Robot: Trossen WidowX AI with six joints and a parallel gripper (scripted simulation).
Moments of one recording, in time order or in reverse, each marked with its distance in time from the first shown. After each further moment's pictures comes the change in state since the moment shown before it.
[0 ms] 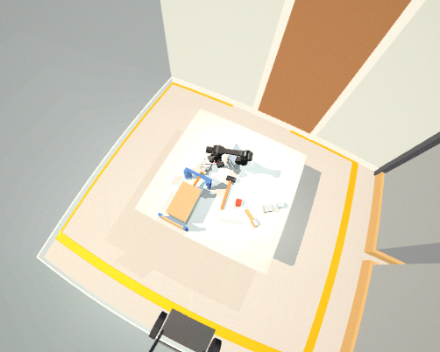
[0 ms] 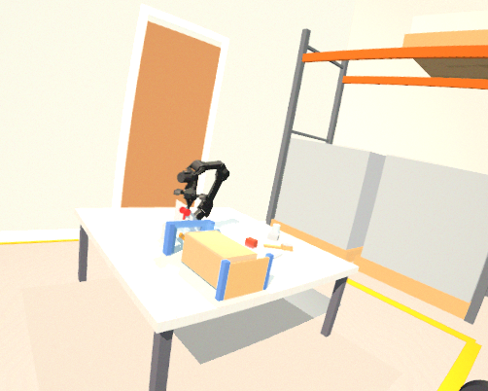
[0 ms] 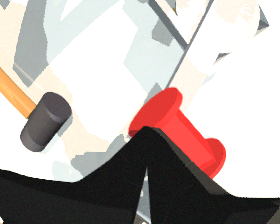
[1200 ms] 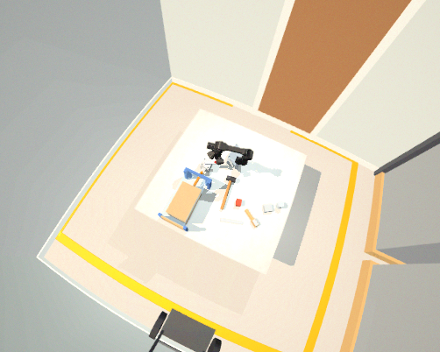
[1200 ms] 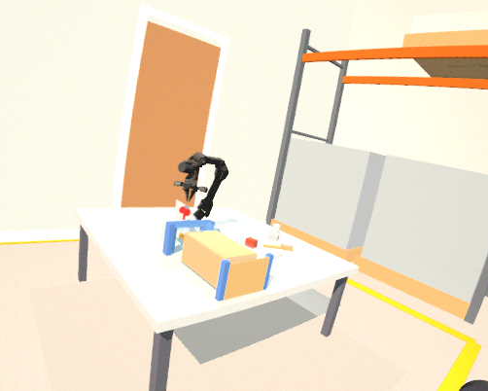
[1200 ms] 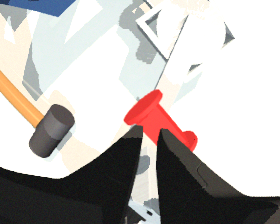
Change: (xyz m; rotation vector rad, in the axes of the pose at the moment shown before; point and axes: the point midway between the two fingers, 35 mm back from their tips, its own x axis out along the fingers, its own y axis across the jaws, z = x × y) arm -0.046 -0.006 0.007 0.029 -0.107 -0.016
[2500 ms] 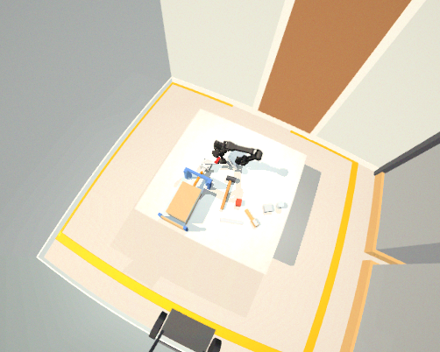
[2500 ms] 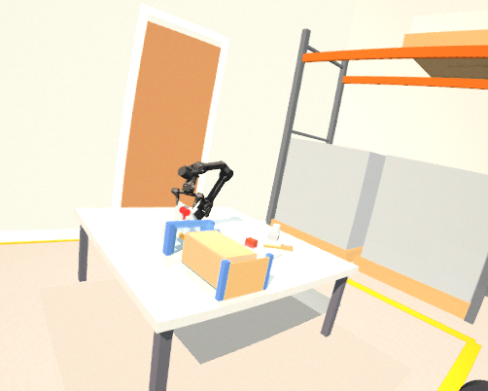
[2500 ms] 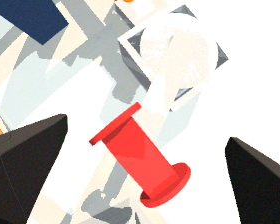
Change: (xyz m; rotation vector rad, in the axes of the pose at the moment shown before) arm 0.044 -0.019 -0.022 -0.027 -0.331 0.016
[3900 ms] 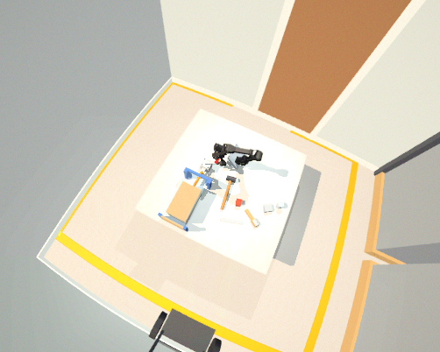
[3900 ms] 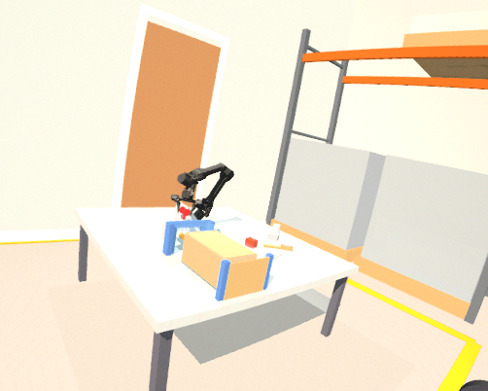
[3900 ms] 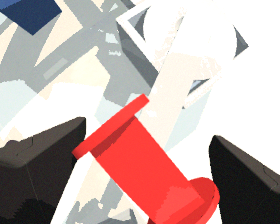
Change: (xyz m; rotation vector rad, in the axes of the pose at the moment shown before) arm 0.034 0.001 -0.019 0.001 0.002 0.002
